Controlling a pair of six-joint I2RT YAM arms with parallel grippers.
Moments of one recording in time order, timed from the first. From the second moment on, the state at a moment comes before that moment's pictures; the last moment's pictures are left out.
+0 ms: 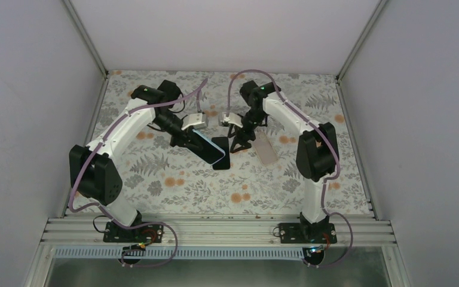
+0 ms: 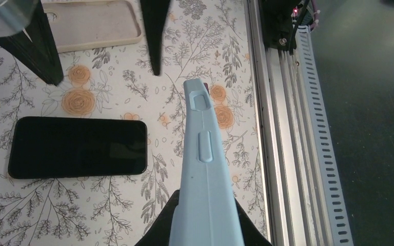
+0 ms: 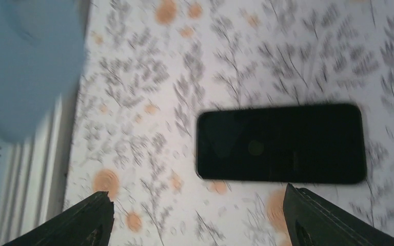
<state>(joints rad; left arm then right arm) -0.38 1.64 1.51 -1.35 0.83 1.00 0.48 2.02 1.75 -1.29 -0.65 -1.07</state>
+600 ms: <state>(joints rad) -0.38 1.64 1.51 -1.36 0.83 1.01 0.55 1.96 1.75 -1.29 -0.74 -1.05</state>
